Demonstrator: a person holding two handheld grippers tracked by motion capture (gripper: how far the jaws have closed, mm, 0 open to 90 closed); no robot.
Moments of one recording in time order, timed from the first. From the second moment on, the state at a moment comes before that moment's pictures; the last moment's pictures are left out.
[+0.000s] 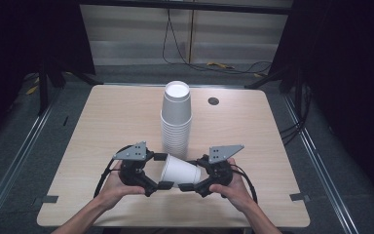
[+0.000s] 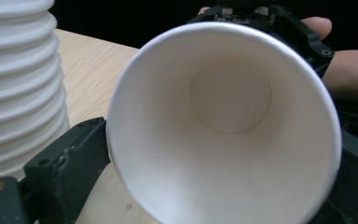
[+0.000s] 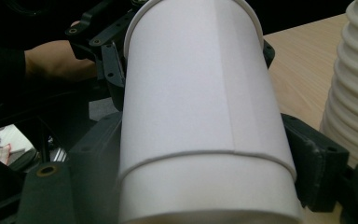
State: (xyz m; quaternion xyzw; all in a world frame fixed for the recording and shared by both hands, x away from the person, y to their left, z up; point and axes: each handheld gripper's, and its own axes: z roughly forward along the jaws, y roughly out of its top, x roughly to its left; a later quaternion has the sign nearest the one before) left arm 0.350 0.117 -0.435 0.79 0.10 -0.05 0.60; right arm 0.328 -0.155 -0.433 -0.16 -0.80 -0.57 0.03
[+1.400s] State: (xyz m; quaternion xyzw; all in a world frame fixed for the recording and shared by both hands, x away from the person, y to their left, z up) left arm 0.350 0.121 -0.433 0.82 0.10 -0.04 0.56; right arm 0.329 -0.153 -0.435 -0.16 -0.83 -0.54 0.02
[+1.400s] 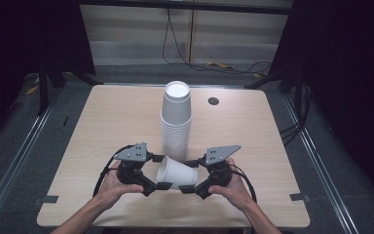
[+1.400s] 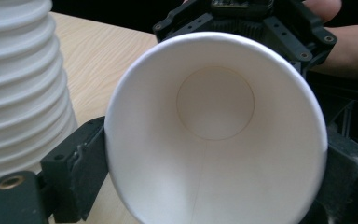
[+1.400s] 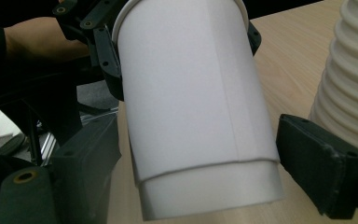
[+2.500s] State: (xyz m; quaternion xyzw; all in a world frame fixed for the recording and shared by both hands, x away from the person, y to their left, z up) left arm 0.354 0.157 -0.422 0.85 0.14 0.00 0.51; right arm 0.332 -0.193 -0.431 -0.31 -0.78 -0.54 -0.11
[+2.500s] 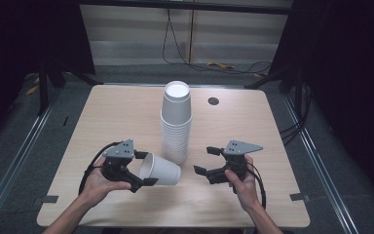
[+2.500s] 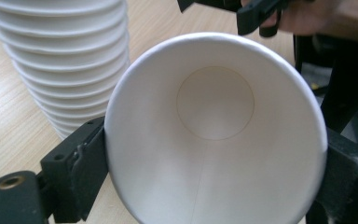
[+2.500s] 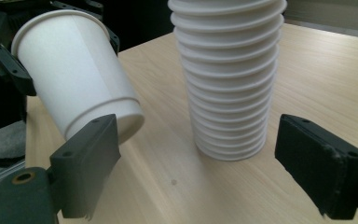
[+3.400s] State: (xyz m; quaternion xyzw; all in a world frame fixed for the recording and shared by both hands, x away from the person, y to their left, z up) left arm 0.379 0.194 -0.414 0.87 0.20 0.03 0.45; right arm 0.332 -0.211 -0.448 -0.35 -0.77 -0.51 -0.17
